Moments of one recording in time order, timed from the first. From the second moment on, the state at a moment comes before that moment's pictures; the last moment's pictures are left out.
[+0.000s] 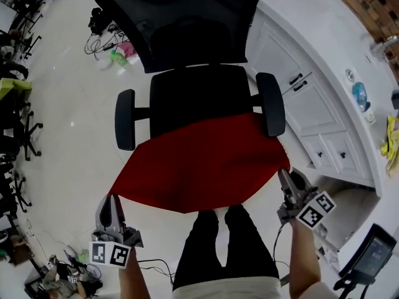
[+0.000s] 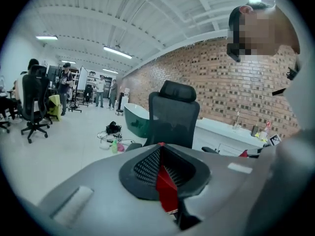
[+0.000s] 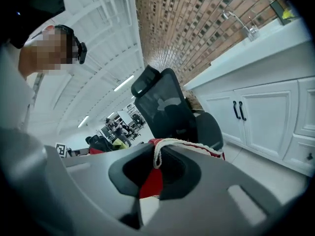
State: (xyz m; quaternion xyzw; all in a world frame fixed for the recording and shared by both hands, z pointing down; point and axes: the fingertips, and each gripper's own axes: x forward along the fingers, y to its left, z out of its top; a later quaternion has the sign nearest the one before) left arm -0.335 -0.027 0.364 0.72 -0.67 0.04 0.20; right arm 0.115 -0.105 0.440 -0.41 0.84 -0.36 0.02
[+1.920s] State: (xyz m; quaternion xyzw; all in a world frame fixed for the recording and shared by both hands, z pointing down) left arm -0.027 -0.133 0.026 0.94 -0.33 -0.06 0.04; right arm 0.415 0.200 0.023 -0.77 0.61 -0.03 0.18
